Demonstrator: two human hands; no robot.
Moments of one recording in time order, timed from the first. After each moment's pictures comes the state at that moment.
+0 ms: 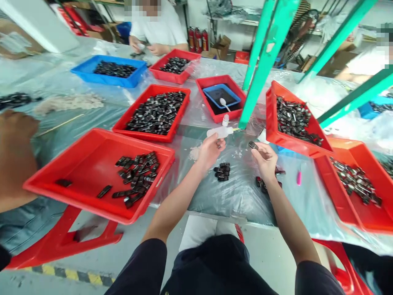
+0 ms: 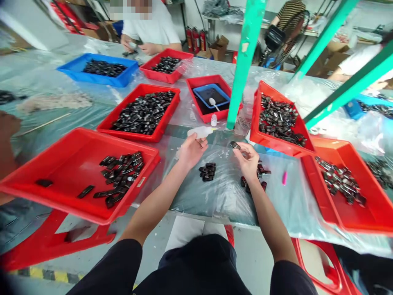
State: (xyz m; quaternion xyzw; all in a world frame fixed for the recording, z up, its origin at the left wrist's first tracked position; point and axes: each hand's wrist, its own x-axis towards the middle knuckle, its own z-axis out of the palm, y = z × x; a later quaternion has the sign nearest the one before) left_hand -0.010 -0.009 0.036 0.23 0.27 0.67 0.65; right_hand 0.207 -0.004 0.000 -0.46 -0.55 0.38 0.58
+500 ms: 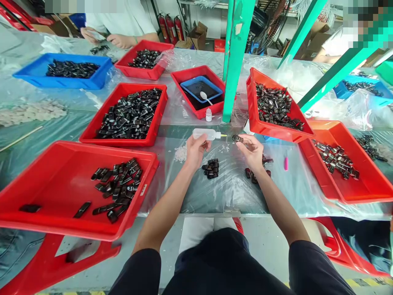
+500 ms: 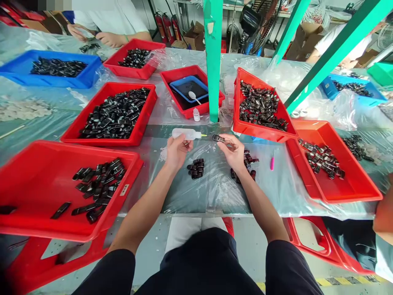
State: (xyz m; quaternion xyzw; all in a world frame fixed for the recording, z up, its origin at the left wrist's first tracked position) left_hand -0.001 -0.010 0.021 0.34 0.33 0.67 0.57; right_hand 0.209 -0.006 0.002 -0.45 -0.58 0.37 0.57
